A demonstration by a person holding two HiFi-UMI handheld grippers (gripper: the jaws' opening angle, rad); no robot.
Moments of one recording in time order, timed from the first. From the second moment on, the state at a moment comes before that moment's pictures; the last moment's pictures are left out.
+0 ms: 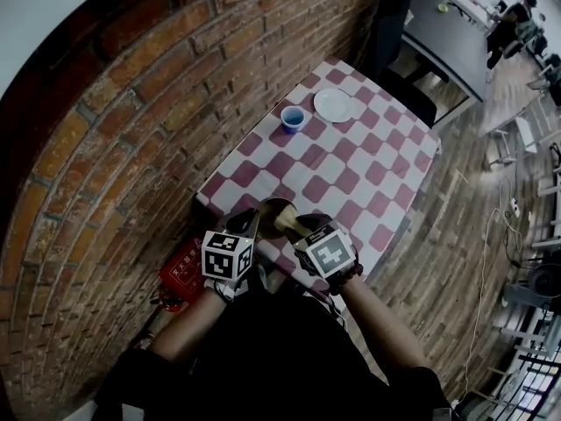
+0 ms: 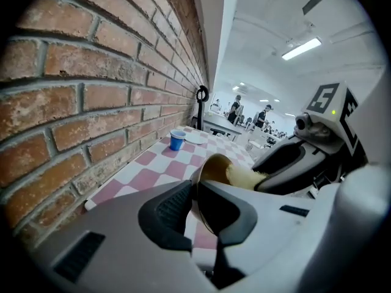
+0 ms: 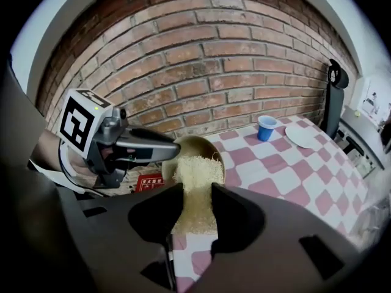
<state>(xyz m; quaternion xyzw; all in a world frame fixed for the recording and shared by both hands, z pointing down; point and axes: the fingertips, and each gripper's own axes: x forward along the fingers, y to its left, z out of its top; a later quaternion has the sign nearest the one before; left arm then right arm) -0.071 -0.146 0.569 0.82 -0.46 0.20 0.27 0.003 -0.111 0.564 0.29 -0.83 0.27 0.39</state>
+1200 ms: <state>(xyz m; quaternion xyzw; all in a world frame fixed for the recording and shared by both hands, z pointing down) -0.048 -0.139 0.538 0.84 -0.46 0.28 0.04 -0.010 -0.116 0.562 0.32 -0.85 0.18 0.39</state>
